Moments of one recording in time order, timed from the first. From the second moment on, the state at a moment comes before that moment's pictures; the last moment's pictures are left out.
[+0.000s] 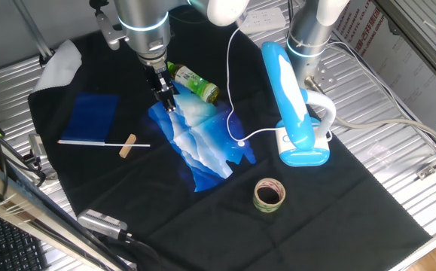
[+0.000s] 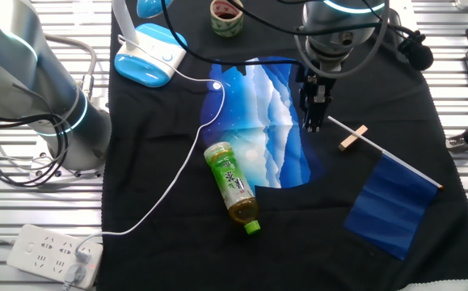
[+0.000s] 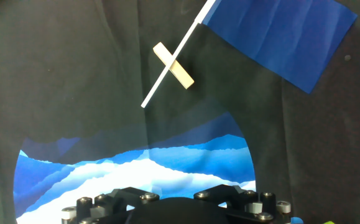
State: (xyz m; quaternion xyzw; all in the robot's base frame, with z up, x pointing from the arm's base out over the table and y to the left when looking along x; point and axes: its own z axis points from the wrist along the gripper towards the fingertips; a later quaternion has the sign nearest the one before) arm 0.500 0.000 0.170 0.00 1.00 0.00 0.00
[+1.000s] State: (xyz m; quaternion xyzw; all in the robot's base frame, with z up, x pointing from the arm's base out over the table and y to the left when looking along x) arm 0.500 0.000 0.170 -0.04 1.00 0.02 0.01
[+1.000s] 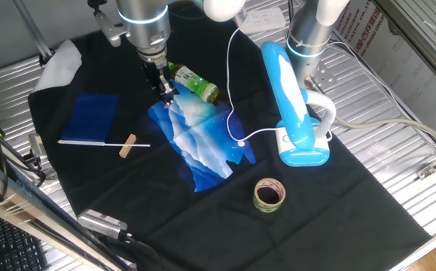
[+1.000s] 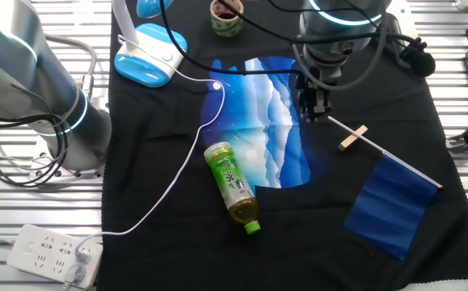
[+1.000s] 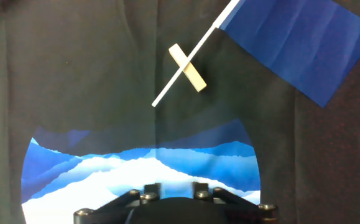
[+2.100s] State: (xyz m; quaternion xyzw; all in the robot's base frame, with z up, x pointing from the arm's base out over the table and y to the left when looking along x) arm 0.503 -0.001 0.163 -0.02 1.00 0.02 0.04
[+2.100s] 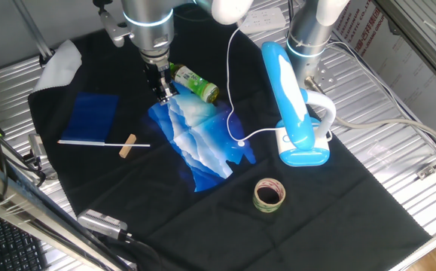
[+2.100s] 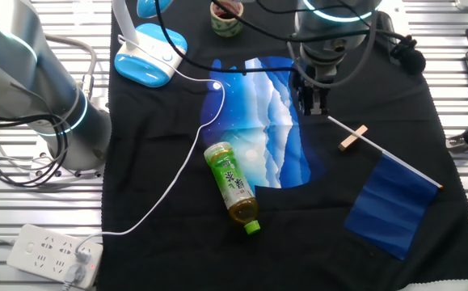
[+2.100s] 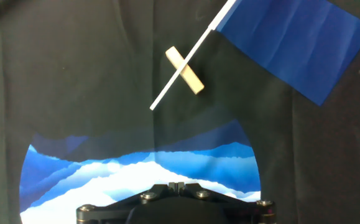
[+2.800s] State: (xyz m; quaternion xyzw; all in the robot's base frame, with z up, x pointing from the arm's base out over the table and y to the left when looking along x) arm 0.543 0.001 0.145 0.03 1.00 -0.01 0.06
